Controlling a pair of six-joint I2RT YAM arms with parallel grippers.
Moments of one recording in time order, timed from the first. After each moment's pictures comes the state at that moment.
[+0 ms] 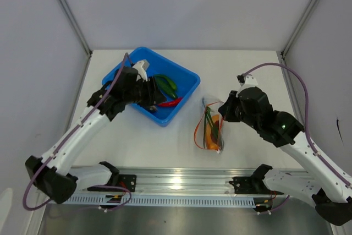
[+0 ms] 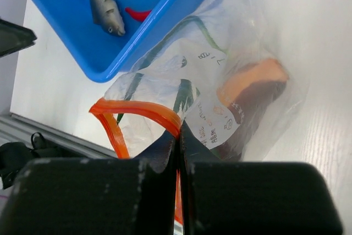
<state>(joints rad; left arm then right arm) -0.55 1.11 1.17 -0.65 0.18 -0.58 0.76 0.93 1.15 -0.78 0.20 0.63</state>
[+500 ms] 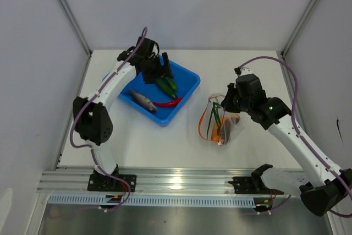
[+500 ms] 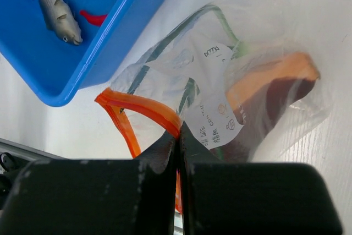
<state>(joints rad) -0.38 1.80 1.68 -0.79 0.18 -0.56 0.56 1.08 1.17 -0.77 0.10 0.53</state>
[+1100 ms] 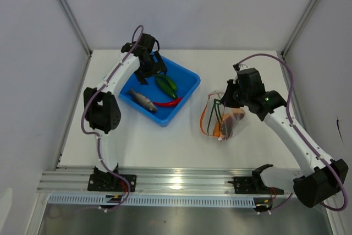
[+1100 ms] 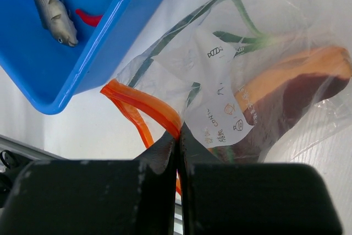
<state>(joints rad) -0.32 2.05 1.98 -1.05 -0.04 -0.77 0.44 1.18 1.17 -0.71 -0.04 0.46</state>
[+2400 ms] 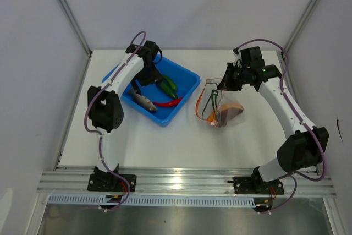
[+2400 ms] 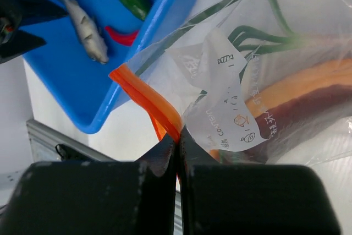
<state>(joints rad) -0.35 2.07 1.97 -1.30 -0.22 -0.92 0.27 1.50 1.46 -0.80 -0.32 0.45</state>
